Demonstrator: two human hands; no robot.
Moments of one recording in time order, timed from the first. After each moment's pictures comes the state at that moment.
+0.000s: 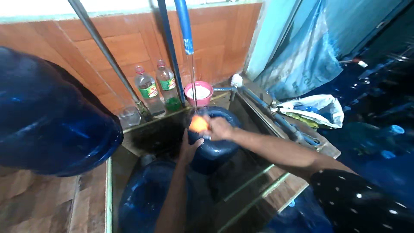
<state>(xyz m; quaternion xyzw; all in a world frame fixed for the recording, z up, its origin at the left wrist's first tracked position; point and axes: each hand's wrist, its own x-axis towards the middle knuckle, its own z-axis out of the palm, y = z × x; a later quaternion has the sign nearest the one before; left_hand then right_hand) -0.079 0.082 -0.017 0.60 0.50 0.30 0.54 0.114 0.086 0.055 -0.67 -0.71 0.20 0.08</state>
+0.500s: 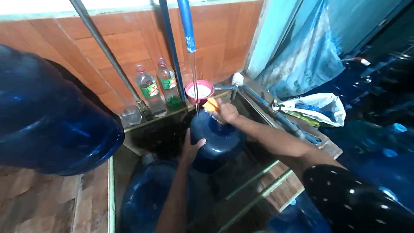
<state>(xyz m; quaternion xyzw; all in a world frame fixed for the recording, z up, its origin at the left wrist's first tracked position) -0.081 0.075 -0.015 0.60 0.51 0.28 0.55 0.136 0.110 0.051 -0.76 -0.62 0.17 0.09</state>
